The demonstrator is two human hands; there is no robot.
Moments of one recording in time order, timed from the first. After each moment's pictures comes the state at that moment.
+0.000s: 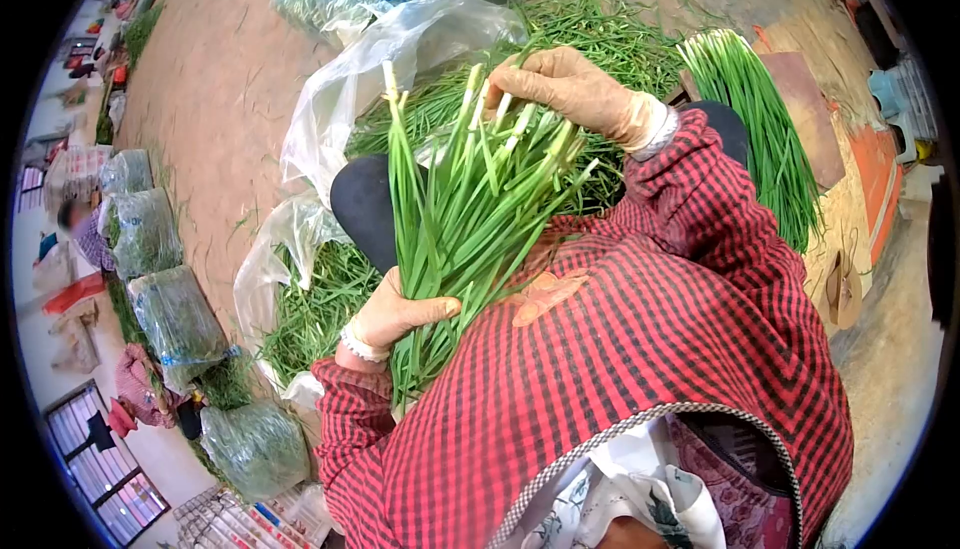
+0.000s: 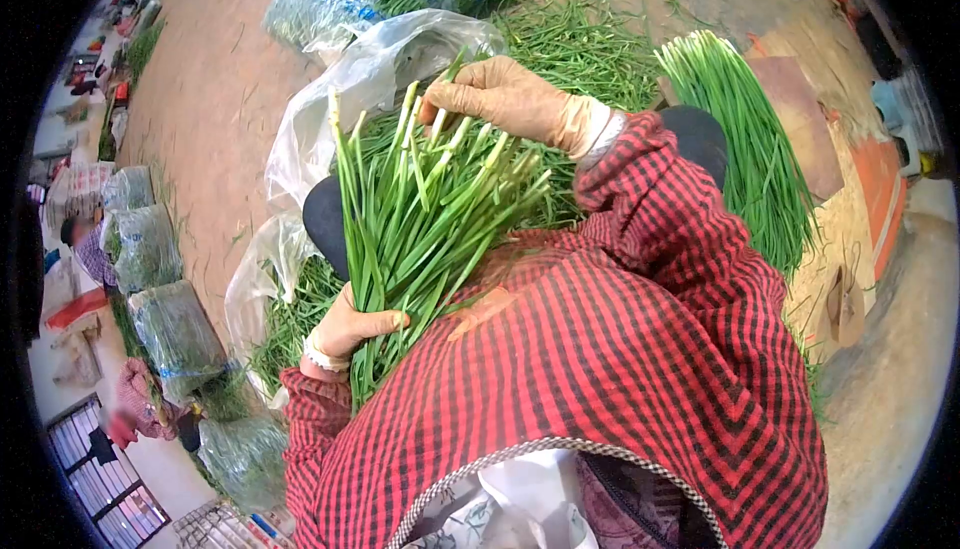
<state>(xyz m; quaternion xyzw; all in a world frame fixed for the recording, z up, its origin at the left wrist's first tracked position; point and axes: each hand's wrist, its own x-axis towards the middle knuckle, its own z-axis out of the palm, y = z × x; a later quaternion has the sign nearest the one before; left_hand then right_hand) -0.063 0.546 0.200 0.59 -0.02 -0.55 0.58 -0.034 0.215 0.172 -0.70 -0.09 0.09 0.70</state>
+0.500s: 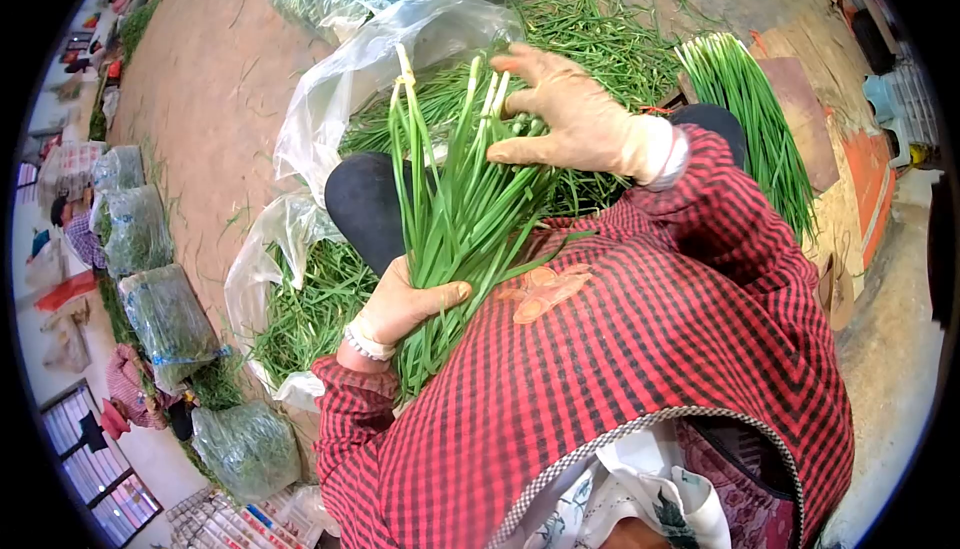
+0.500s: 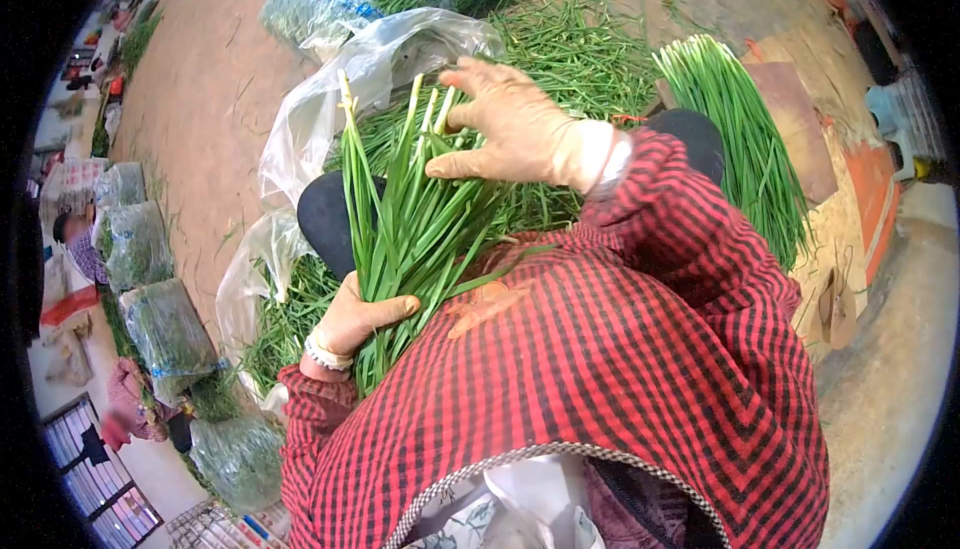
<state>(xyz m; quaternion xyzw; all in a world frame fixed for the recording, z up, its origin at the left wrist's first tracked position) -0.063 0.532 0.198 0.62 -0.01 -0.53 0.58 -0.055 0.235 0.181 -0.95 -0.13 -0.04 0.29</state>
